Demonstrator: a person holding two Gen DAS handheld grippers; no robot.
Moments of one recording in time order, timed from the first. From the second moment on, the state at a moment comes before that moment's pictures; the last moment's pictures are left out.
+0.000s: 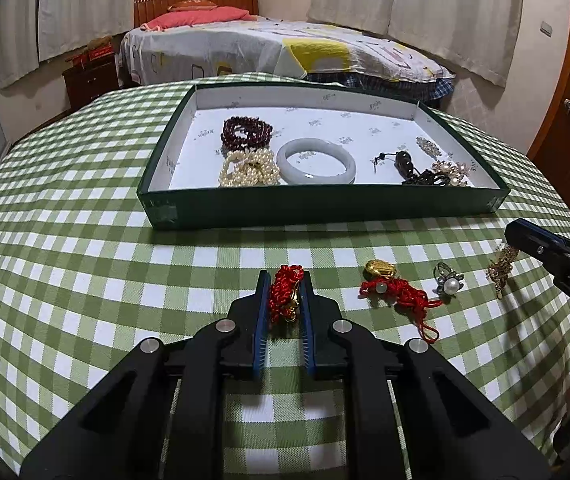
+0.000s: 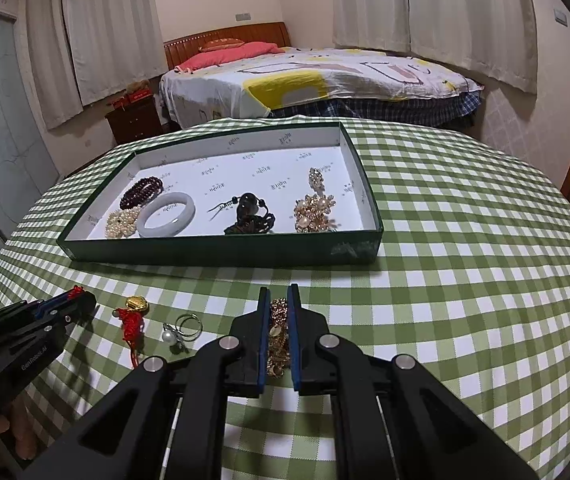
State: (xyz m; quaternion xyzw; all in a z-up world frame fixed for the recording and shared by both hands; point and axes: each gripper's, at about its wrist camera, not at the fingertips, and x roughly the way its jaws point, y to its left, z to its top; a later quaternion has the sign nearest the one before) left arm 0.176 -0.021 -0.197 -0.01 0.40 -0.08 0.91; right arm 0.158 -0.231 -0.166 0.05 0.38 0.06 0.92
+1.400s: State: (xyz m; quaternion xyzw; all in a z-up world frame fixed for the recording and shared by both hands) left arm 0.356 -0.069 -0.180 0.00 0.40 -0.07 0.91; right arm 0.305 -0.217 -0.163 0.04 0.35 0.08 0.93
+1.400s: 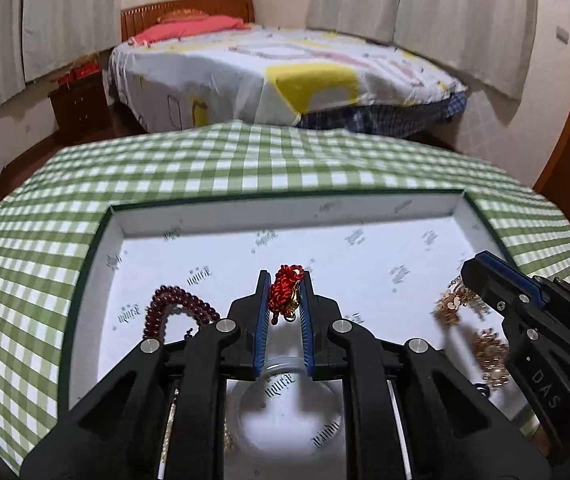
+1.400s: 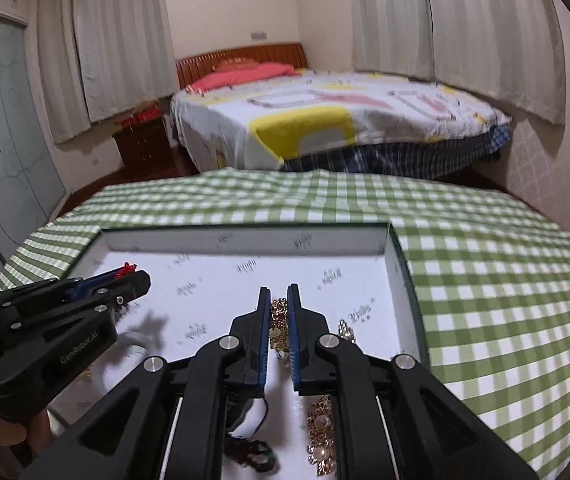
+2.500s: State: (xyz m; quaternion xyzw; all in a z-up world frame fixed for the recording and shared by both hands) left arm 0.333 -0.064 -0.161 -0.01 0.38 -0.07 0.92; right arm 0.284 -0.227 -0.149 0.05 0.35 0.06 0.93
